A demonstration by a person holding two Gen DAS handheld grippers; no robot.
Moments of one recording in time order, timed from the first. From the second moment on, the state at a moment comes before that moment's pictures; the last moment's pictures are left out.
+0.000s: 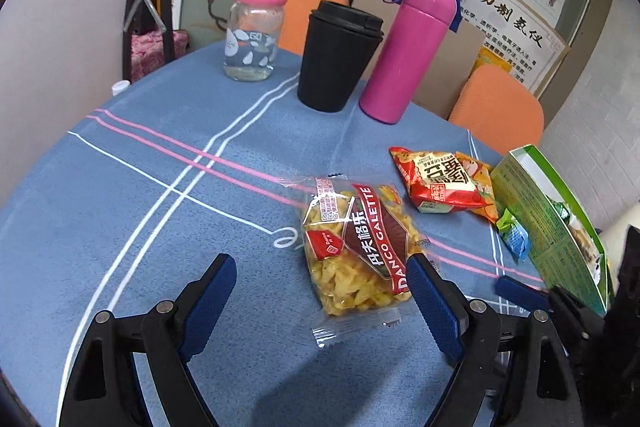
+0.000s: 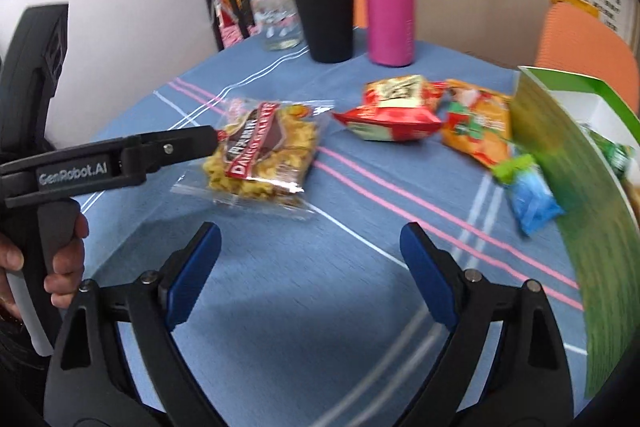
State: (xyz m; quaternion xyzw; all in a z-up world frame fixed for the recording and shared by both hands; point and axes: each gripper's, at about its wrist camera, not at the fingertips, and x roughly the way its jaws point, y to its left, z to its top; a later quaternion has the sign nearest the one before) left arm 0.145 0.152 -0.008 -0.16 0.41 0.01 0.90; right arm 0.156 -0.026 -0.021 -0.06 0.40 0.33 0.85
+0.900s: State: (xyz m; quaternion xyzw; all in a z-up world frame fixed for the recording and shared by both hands) left arm 0.173 0.151 -0.023 -0.17 0.44 -0.05 0.88; right arm 0.188 0.022 -0.034 -0.08 0.42 0.37 0.82
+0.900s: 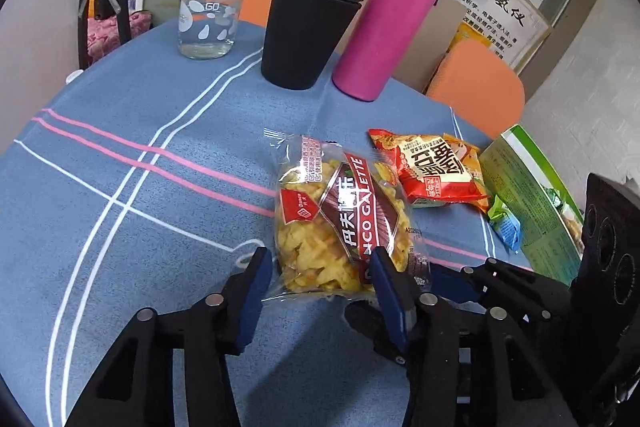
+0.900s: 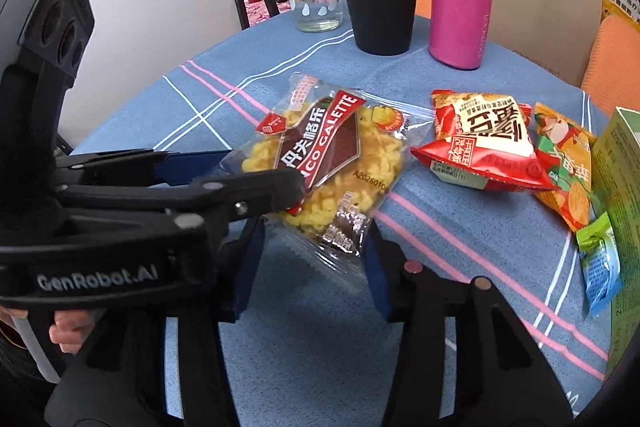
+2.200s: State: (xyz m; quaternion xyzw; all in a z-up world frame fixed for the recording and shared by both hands) left arm 0.229 -0.124 0.086 0.00 0.34 -0.15 0.93; right arm 0.183 -0.248 0.028 0.08 0.27 0.13 0.95
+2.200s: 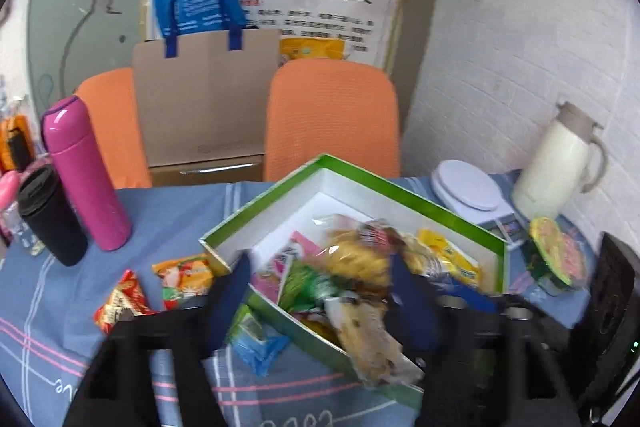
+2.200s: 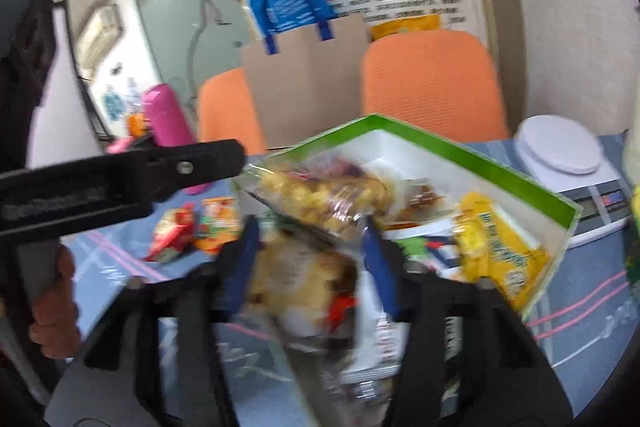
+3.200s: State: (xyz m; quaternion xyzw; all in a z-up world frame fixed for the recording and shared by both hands) left arm 0.187 -0.041 0.062 -0.03 0.33 -0.06 0.94; right arm 0.157 -0.243 0.034 0.07 0.22 0.14 0.96
